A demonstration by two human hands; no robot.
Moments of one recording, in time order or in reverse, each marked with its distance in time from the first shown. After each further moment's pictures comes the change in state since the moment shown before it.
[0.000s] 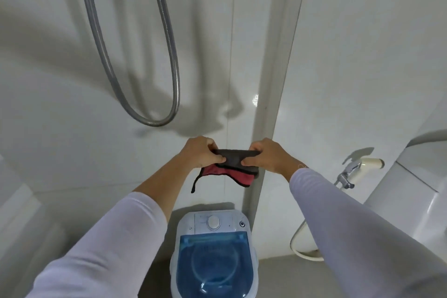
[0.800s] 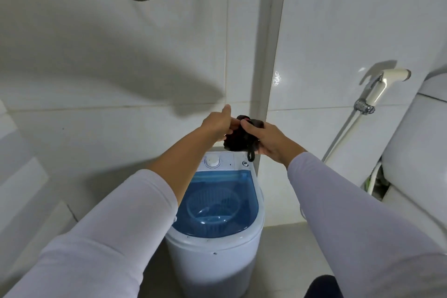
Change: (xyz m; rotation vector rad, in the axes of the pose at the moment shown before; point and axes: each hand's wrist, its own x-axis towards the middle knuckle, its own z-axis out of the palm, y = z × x) left_hand -0.032 -0.079 0.209 -0.598 0.054 -0.034; right_hand -0.014 0.173 0.183 0.851 -0.006 -0.040
